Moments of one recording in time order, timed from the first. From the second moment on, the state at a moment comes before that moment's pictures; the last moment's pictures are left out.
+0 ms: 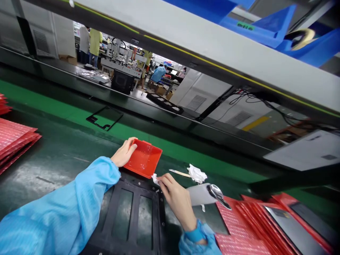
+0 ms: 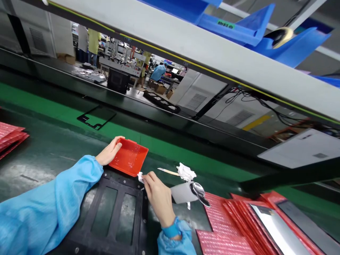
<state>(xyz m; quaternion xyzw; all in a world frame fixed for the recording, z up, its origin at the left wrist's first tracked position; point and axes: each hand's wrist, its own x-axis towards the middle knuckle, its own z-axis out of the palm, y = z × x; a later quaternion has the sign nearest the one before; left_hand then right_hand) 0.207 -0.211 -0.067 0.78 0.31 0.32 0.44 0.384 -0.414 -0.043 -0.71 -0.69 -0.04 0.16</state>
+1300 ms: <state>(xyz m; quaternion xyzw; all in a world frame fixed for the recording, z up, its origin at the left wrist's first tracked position) 0.201 -0.218 -0.059 0.82 0.29 0.33 0.36 0.382 -0.400 -0.038 -0.68 -0.72 -0.04 0.10</state>
